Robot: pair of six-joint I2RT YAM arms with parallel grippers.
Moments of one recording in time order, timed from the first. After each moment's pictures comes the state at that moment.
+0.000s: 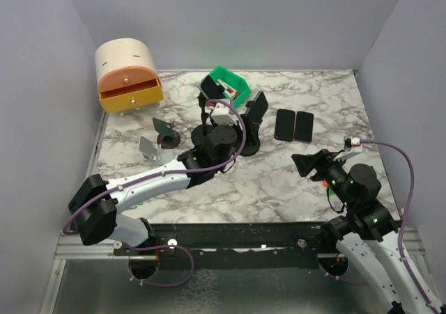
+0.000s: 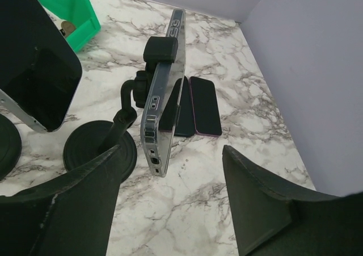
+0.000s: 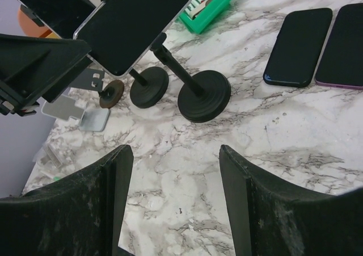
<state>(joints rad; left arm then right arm) -0.99 1.38 0.99 0.21 -0.55 -0.62 0.42 0.33 0.54 -0.36 0.00 0.54</state>
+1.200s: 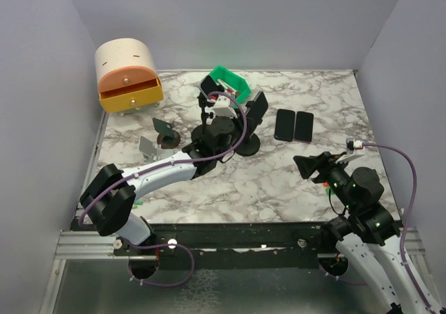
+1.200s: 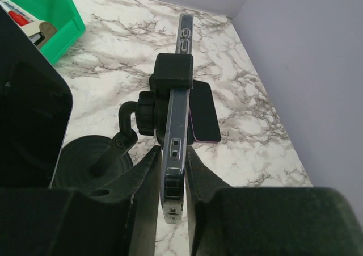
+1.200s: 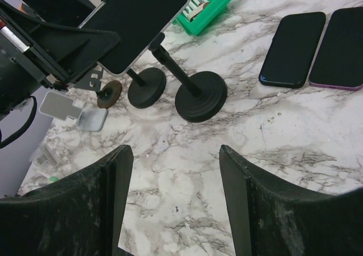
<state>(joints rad) -0.88 1.50 0.99 0.36 -0.37 -0.61 0.42 0.28 0.54 -0.40 0.01 0.52</state>
